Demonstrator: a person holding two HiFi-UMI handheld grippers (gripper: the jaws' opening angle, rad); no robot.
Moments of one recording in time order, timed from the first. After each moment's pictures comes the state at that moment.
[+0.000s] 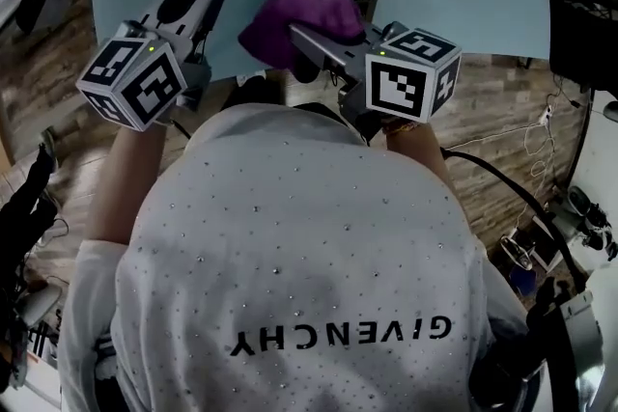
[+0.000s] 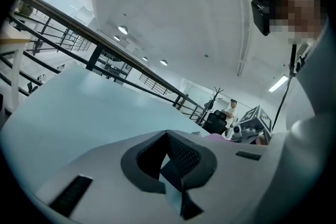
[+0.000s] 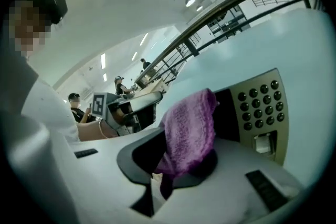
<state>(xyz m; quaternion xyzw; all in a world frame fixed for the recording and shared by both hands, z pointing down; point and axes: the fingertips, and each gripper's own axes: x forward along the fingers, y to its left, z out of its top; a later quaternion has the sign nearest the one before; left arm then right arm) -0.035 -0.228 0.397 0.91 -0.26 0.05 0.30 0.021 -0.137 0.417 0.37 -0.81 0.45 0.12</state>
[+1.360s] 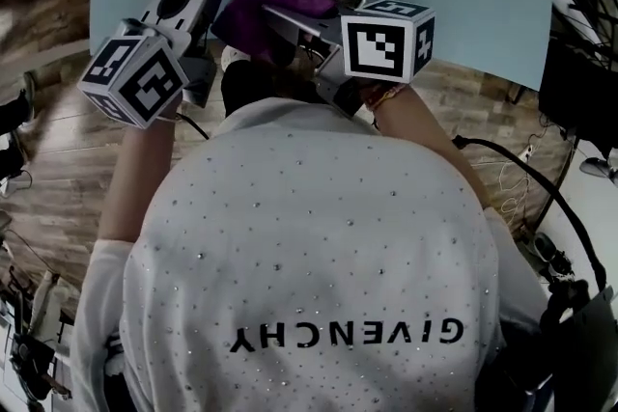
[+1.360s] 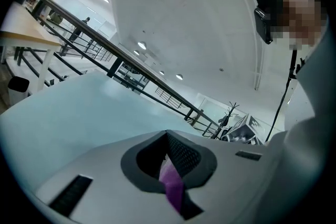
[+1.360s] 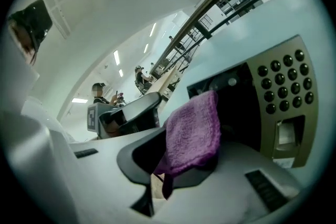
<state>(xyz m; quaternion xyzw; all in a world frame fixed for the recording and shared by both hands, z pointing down) -0.032 -0.172 0.388 0.87 -0.37 -0.02 0.32 0.009 -0.112 0.422 0.25 -0.83 0.48 0.12</state>
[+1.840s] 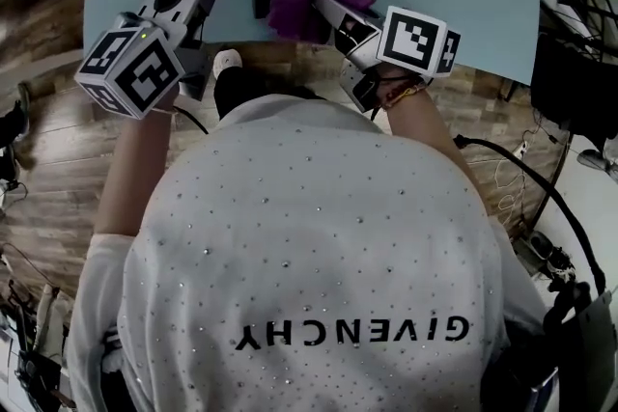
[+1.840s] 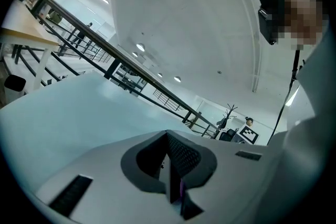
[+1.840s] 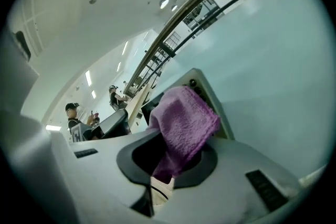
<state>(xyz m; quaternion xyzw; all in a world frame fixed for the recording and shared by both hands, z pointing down) -0.026 -0.191 0.390 0.87 -0.36 -0.04 0.32 0.101 -0.136 0.447 0.41 -0.74 0.53 0.08</state>
